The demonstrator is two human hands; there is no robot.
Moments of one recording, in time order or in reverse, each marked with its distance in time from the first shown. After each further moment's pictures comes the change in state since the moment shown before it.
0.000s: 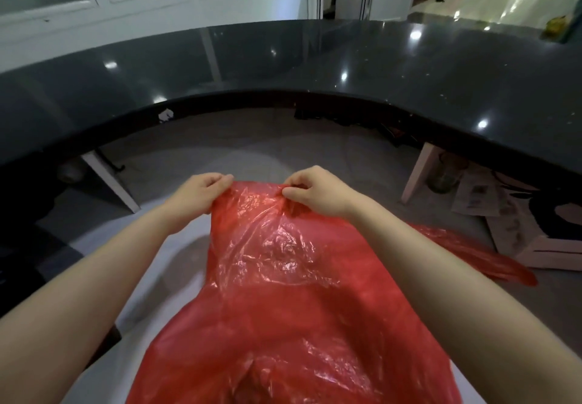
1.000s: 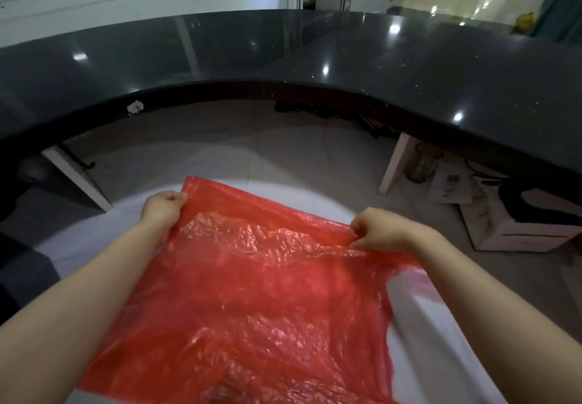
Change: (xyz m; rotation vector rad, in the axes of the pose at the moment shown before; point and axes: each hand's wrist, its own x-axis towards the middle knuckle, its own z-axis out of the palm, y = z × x) left_hand 0.037 -0.081 0.020 -0.266 0.377 -0.329; right_hand -0.089 0.099 -0.036 -0.454 -0.252 0.318
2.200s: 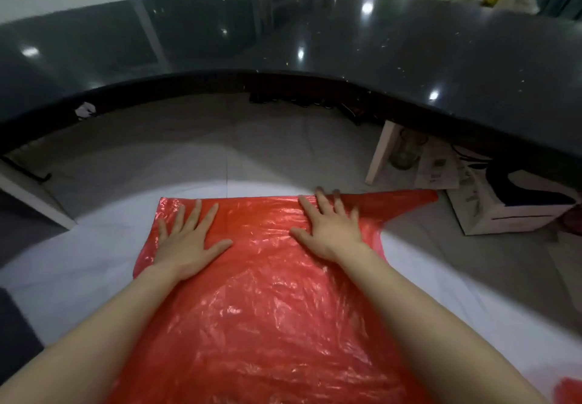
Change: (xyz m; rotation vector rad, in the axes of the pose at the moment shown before) left_hand -0.015 -0.045 0.045 1.178 -0.352 0.559; right_hand 0.061 -0.029 0.071 -0.137 0.262 0.267
